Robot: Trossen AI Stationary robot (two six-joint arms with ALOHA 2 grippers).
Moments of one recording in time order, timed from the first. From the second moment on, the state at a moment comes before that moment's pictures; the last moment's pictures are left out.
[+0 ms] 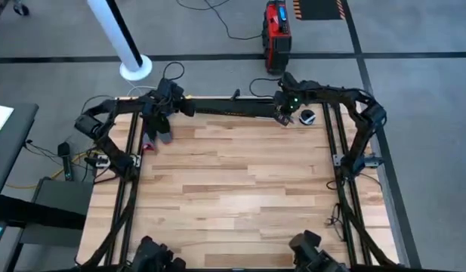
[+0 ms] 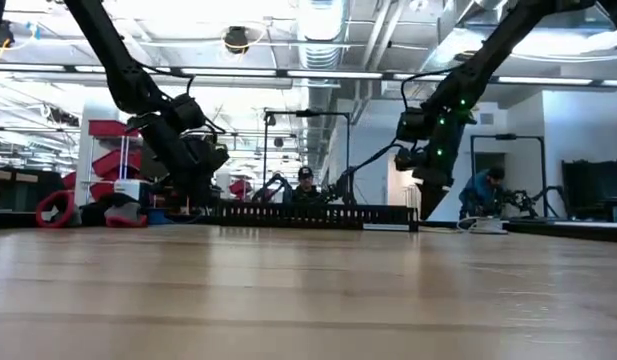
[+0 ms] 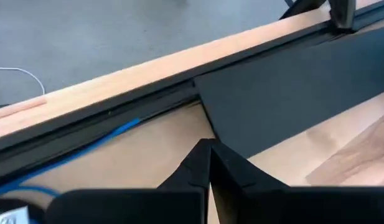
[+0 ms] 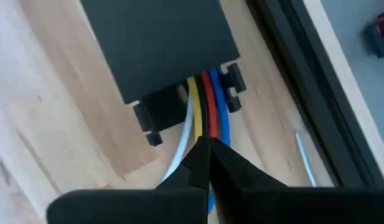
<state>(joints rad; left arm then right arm) 1.04 1.63 0.80 0.00 0.18 -0.19 -0.89 1.82 1.13 -0.55 -0.05 -0.42</state>
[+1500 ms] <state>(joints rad) 1.02 1.64 0.83 0.01 0.17 -0.20 -0.89 1.92 1.16 -0.48 -0.10 -0.37</state>
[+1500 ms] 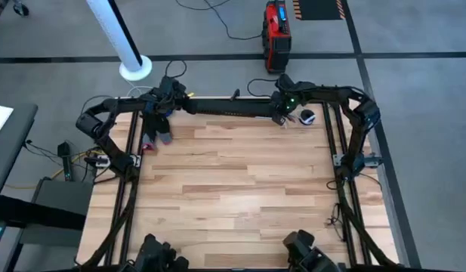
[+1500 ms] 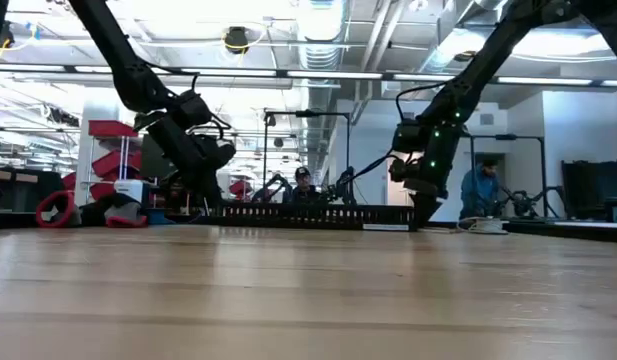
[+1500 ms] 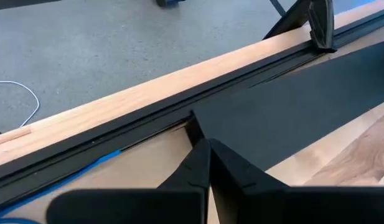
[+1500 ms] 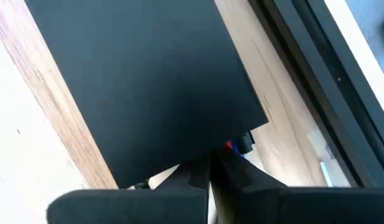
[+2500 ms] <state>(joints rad) 0.91 1.63 0.83 -0.07 0.14 -0.24 -0.85 1.92 1.16 -0.57 -0.09 -0.38</state>
